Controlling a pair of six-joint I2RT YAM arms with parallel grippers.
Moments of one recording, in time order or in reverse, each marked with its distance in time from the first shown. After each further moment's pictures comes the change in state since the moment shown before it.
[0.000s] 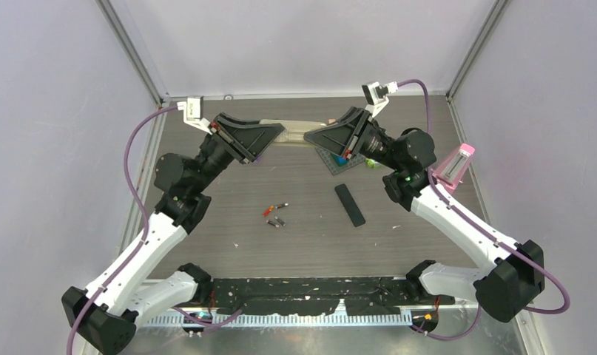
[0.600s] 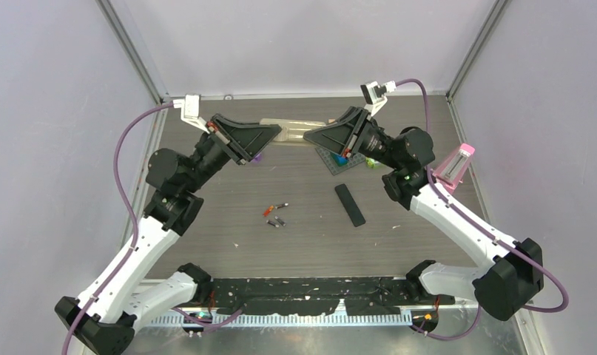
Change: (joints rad) left arm -0.002 -0.043 0.076 -0.227 0.003 0.060; right arm 0.000 0.011 0.002 -0.010 -0.005 0.006
